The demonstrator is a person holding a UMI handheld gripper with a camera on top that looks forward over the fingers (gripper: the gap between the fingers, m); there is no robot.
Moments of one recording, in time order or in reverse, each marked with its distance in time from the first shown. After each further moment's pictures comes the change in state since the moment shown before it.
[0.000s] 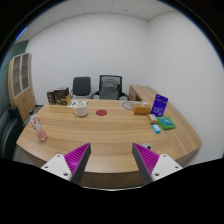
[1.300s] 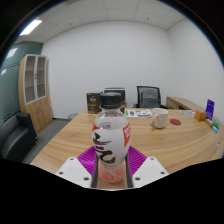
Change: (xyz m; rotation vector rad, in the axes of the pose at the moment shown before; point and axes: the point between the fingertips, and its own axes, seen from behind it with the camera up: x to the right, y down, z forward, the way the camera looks) arm -0.460 -0.005 0.213 0.215 -0.169 0.010
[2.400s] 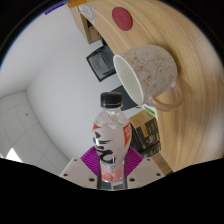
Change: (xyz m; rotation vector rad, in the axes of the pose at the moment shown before) arm 0.127 -0.200 0.210 0.007 -0.547 1.975
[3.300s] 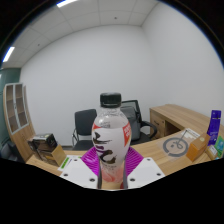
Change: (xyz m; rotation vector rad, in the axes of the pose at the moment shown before) arm -0.110 -0.218 -0.040 0.178 0.441 -1.846
